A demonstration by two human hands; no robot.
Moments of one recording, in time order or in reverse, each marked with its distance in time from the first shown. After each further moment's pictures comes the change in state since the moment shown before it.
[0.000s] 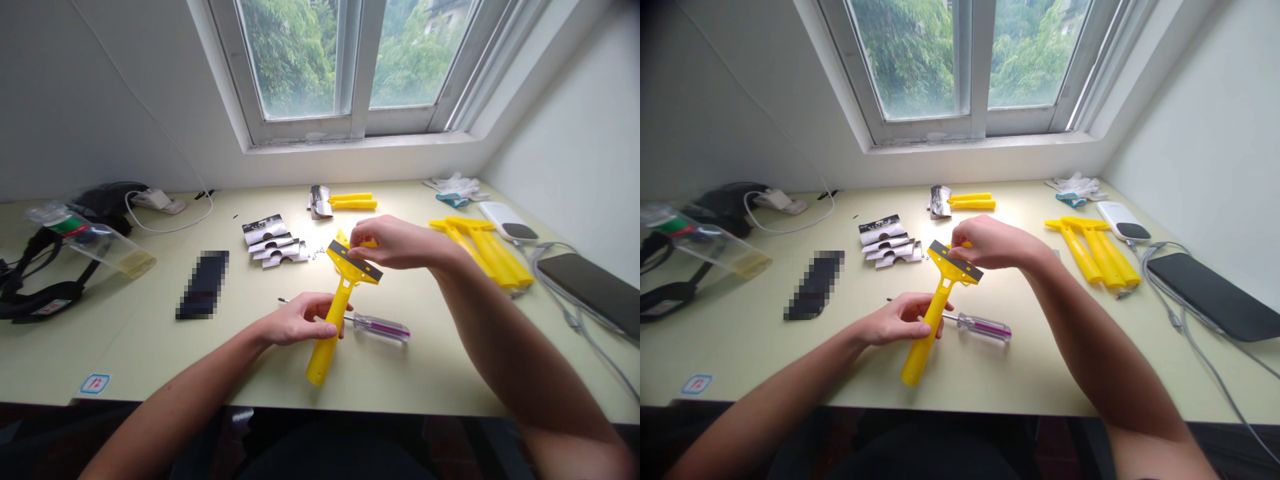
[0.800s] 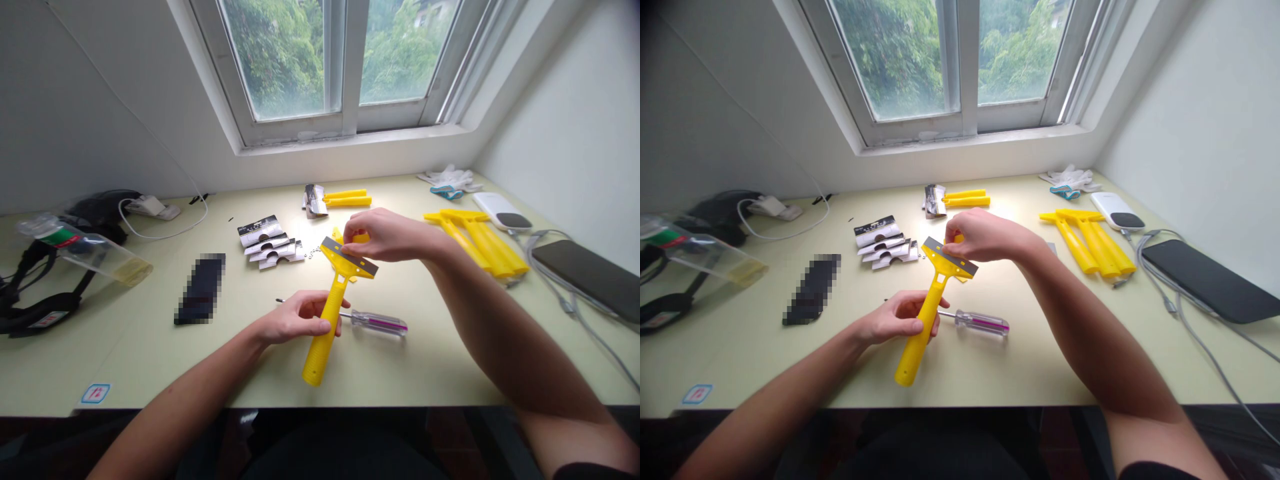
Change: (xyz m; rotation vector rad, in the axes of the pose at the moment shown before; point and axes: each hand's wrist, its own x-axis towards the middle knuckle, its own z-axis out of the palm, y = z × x) left_hand 0.001 -0.005 -0.001 -0.177 -0.032 0.019; right_hand 0.001 0.001 -0.001 0.005 0.041 -0.009
